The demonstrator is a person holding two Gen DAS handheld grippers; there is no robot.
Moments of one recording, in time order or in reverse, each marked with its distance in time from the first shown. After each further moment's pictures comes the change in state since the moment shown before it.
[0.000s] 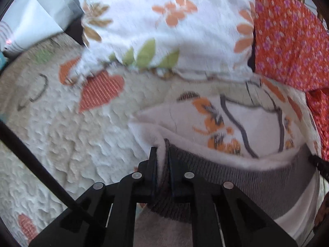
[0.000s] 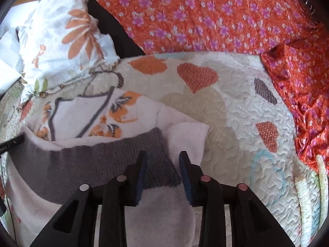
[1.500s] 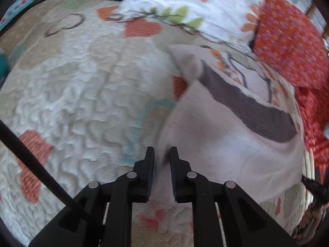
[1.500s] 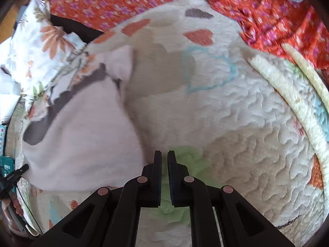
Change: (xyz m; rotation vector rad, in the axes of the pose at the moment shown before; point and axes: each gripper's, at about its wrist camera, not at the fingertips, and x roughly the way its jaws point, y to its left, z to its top) left arm -0.057 0.076 -0.095 -0.160 0.200 -0.110; right arm -0.065 -0.093 -0.128 0.370 0.184 0.133
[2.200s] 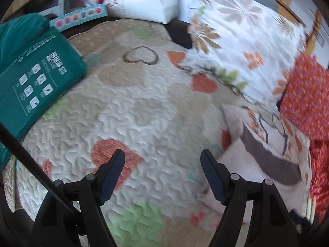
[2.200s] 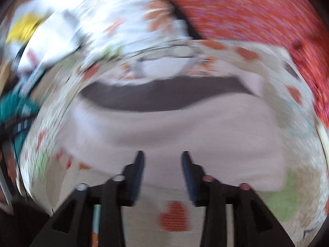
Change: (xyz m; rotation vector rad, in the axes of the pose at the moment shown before) left arm -0.090 0.070 -0.005 -0.235 -0.265 0.167; right arm -0.014 0.228 -0.079 -0.602 -0.094 0.106
